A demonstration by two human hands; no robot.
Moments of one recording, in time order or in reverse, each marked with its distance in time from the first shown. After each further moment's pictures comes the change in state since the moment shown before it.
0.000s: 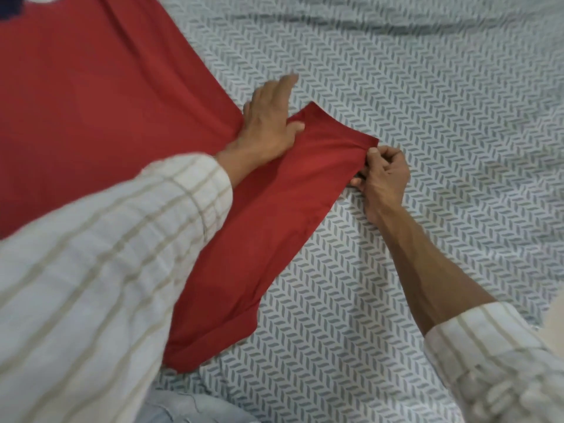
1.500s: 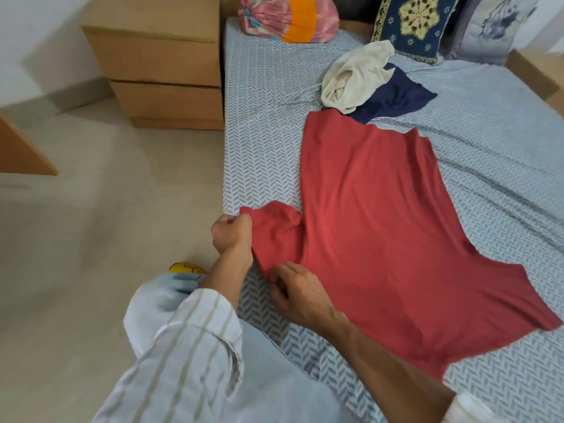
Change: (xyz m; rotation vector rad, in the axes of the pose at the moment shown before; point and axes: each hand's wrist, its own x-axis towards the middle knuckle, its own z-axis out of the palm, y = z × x) left_hand -0.440 -0.274 -0.177 -1.209 1.189 -1.252; right_hand -0.416 0.162 0.253 -1.061 -1.315 -1.211
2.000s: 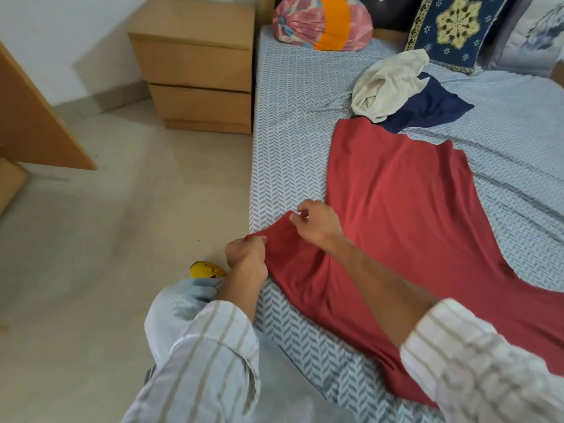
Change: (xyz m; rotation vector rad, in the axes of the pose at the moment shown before) left_hand 0.003 -0.007 -0.027 -0.064 0.023 -0.206; right_hand 0.142 0.018 -0.032 -0.052 -0.032 0.348
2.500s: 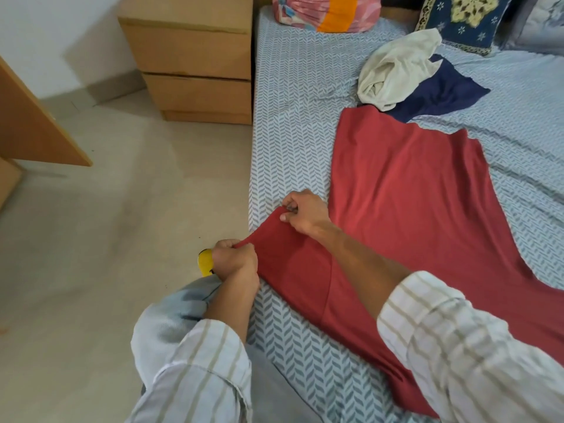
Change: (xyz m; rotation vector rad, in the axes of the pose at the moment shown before) left_hand 0.022 -0.009 -0.008 0.125 0.194 0.135; right_hand 0.050 0.003 0.031 0.083 -0.124 0.021
